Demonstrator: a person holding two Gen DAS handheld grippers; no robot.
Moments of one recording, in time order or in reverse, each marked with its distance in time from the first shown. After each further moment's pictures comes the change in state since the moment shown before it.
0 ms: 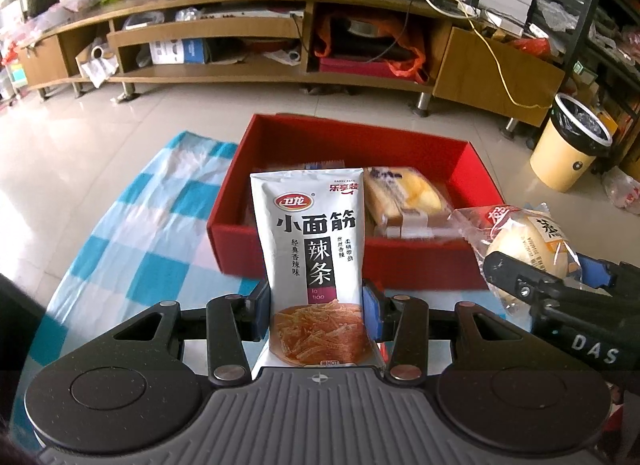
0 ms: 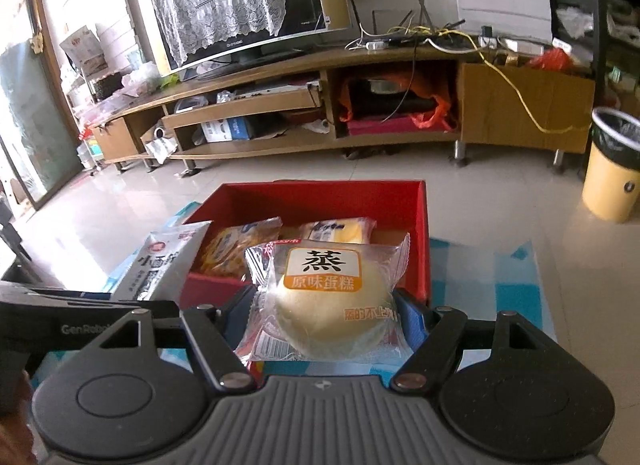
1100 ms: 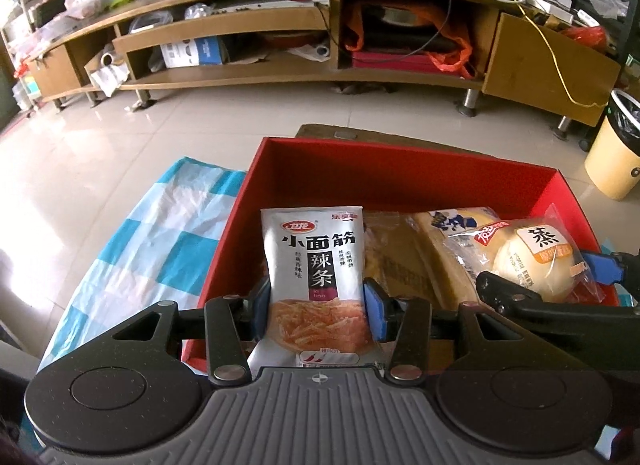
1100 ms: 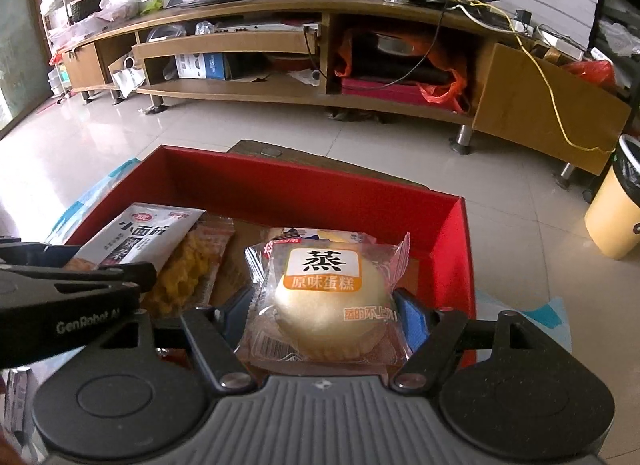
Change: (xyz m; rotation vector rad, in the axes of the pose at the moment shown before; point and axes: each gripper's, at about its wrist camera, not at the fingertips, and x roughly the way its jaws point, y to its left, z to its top) left arm 0.096 0.003 0.054 0.013 0.021 0.123; right arm 0.129 0.008 0.046 -0.147 0.170 -0.103
